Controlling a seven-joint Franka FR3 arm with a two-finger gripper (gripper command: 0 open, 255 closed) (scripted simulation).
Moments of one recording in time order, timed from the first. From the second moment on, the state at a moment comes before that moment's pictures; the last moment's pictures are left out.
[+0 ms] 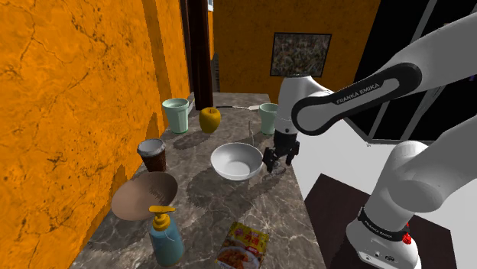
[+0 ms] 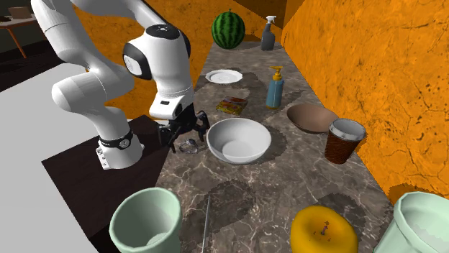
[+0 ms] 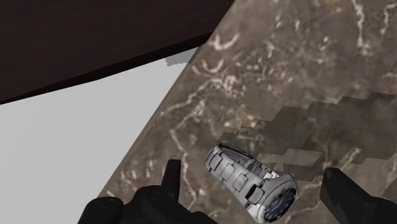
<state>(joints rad) 0.03 -0.50 0.18 -2.74 0.21 2.24 0.42</state>
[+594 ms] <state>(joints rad) 0.03 -0.50 0.18 -2.75 0.21 2.27 0.42</state>
